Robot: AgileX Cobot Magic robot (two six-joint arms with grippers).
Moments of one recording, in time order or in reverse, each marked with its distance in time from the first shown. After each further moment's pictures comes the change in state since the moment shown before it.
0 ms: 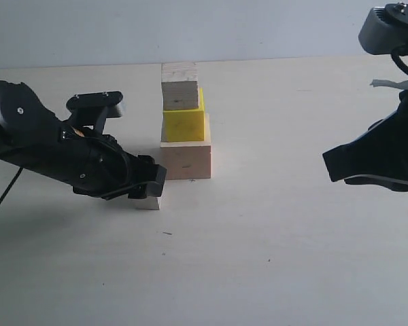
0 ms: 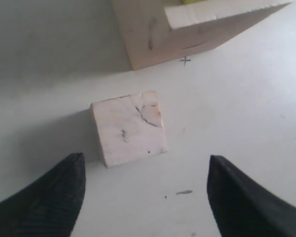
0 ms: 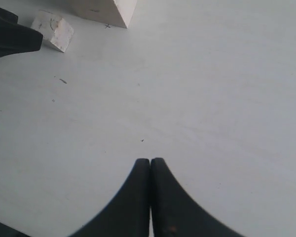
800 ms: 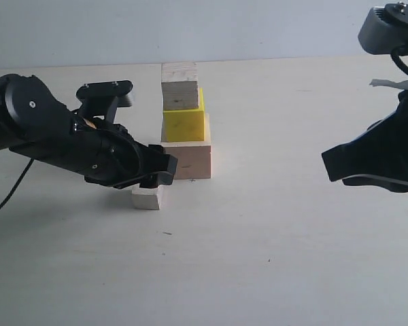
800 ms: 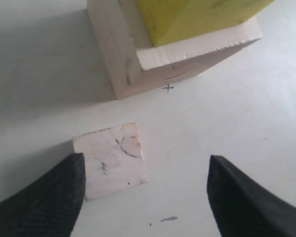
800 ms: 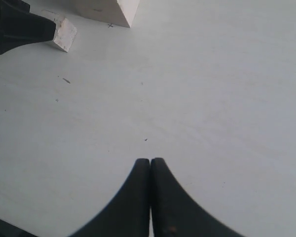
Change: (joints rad) left arm -0.025 0.016 -0.041 0.001 -0.034 -0.005; right arm 0.000 0.000 0.000 0.014 0.000 0.000
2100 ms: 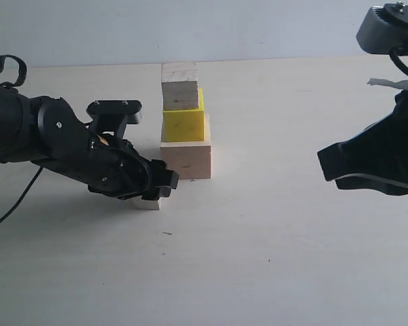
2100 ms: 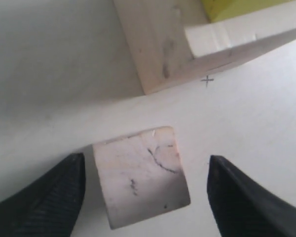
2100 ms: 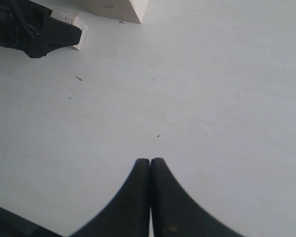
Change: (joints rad) left arm 0.000 0.118 -0.016 0.074 -0.058 -0.044; right arm 0.000 0.000 0.000 0.050 0.000 0.000
